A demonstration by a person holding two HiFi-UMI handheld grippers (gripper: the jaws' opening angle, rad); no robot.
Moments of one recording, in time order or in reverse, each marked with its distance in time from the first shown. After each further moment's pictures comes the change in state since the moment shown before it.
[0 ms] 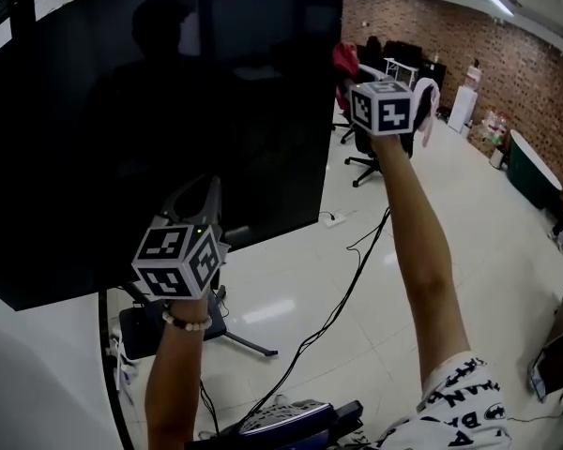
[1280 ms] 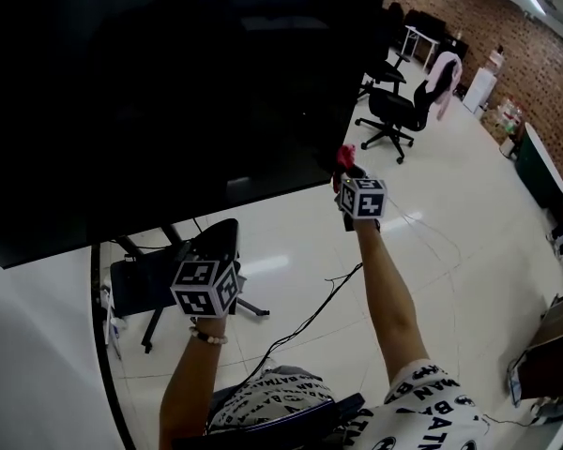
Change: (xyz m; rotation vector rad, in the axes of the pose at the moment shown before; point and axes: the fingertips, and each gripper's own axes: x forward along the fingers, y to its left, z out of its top) left arm -0.048 -0.011 -0.223 -0.211 0.298 0.048; right arm -0.060 0.098 -0.369 0.223 0.392 0.033
